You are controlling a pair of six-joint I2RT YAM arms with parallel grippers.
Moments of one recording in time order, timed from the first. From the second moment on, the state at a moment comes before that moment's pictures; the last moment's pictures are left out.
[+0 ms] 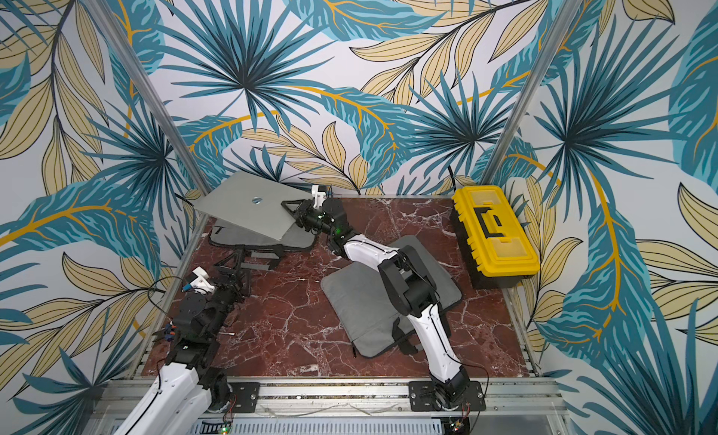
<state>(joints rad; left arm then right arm) -0.12 0.51 0.20 0.31 0.07 -1.54 0.63 2.29 1.76 0.63 -0.43 1.38</state>
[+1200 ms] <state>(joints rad) -0.12 0.58 0.98 -0.52 -0.31 -0.71 0.53 1.68 0.91 0.55 -0.79 1.13</state>
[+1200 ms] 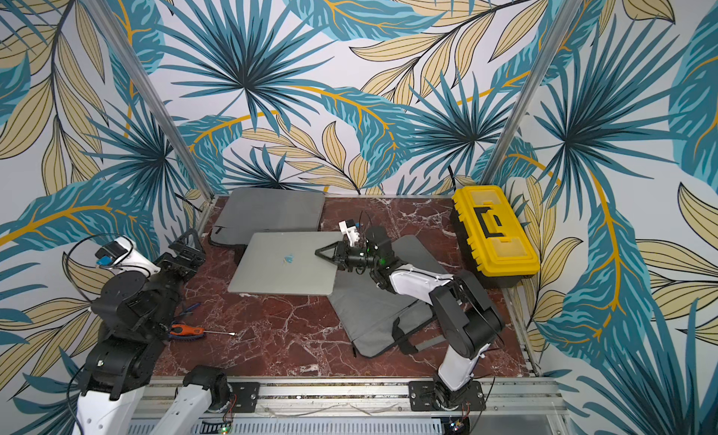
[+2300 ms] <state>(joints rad) 0.12 0.86 0.97 -0.44 0.06 -0.79 0.68 1.61 0.84 0.13 -0.69 0.75</state>
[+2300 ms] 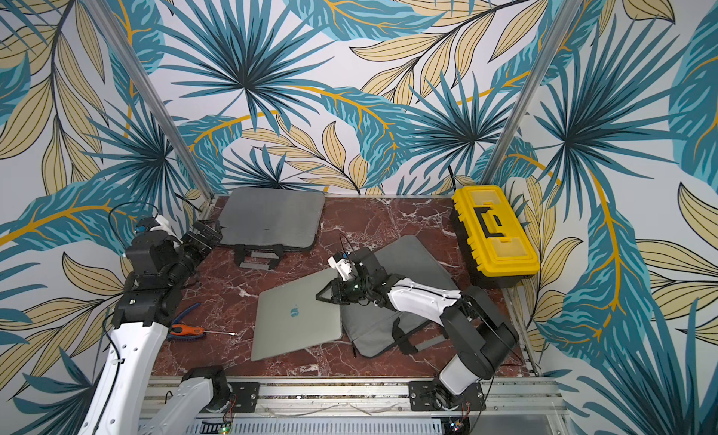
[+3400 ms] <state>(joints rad) 0.13 0.85 0.86 -0.41 0.09 -0.86 0.70 1.93 1.00 0.47 -0.56 0.98</state>
